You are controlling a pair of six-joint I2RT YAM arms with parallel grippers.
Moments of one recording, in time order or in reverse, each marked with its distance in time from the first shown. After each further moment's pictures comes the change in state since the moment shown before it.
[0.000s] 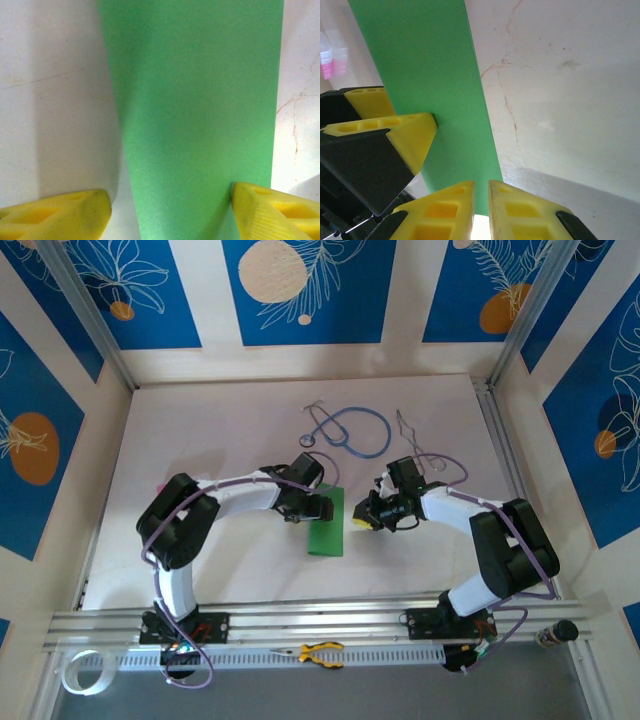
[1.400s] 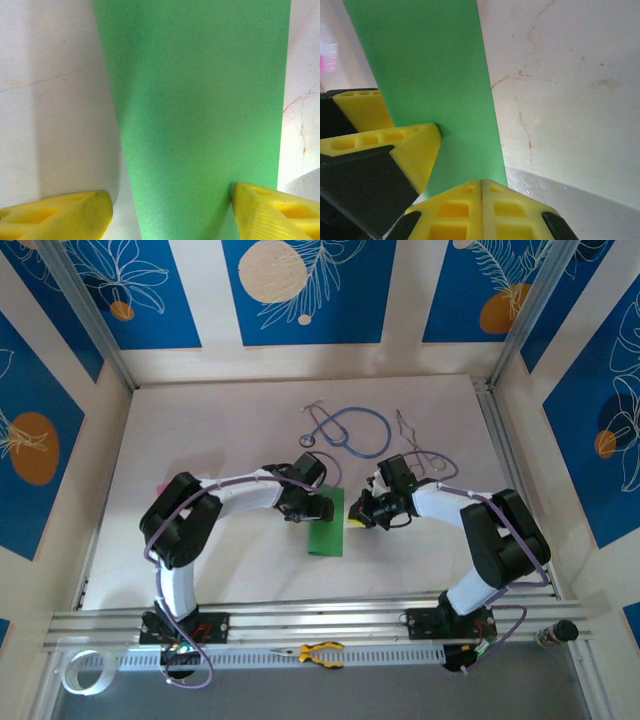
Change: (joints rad) left arm -0.005 0.020 0.029 -0.035 -0.014 0.014; right arm 0.041 0.069 0.045 0.016 0.029 0.004
